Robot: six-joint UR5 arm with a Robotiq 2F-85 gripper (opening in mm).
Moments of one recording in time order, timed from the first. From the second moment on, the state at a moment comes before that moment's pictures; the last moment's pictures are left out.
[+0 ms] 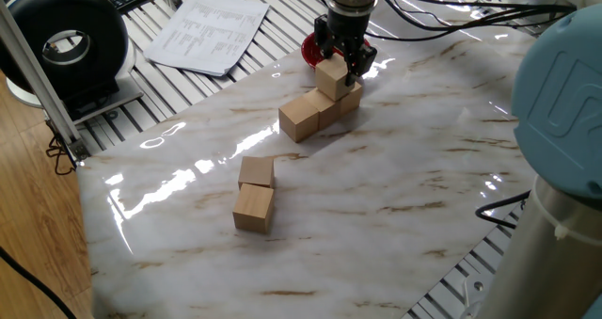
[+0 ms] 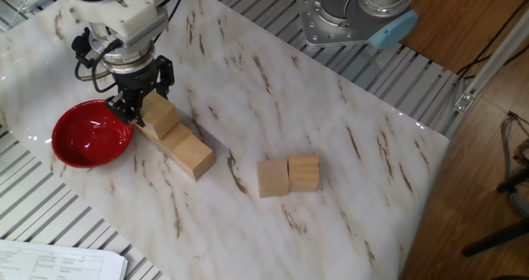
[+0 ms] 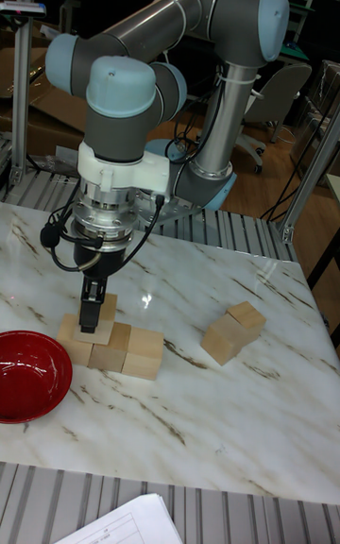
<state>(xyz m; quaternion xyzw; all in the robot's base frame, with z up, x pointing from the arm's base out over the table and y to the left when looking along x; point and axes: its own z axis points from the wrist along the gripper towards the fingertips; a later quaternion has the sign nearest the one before) 0.579 -0.098 0.087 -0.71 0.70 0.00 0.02</state>
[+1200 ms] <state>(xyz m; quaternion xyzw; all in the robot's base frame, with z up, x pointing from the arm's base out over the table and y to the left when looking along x) 0.574 -0.091 0.084 -0.70 0.72 0.02 0.02</state>
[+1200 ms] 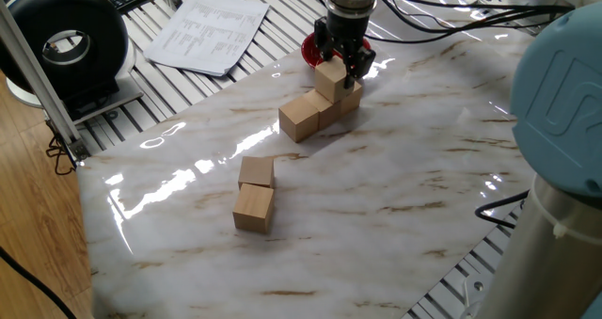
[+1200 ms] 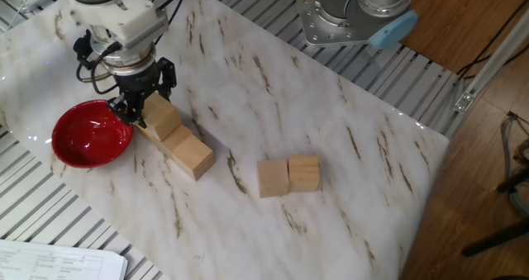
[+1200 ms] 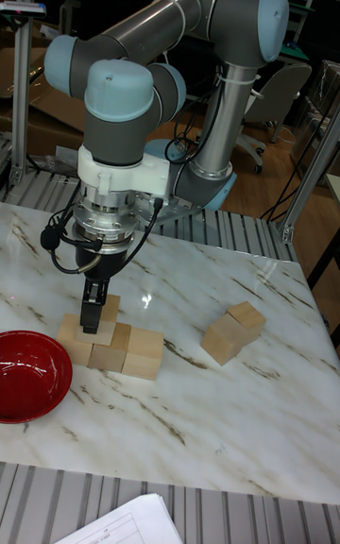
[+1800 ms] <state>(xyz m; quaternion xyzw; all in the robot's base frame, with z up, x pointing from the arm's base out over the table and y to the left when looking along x) 0.577 -0.093 0.084 -0.70 0.71 0.01 0.02</state>
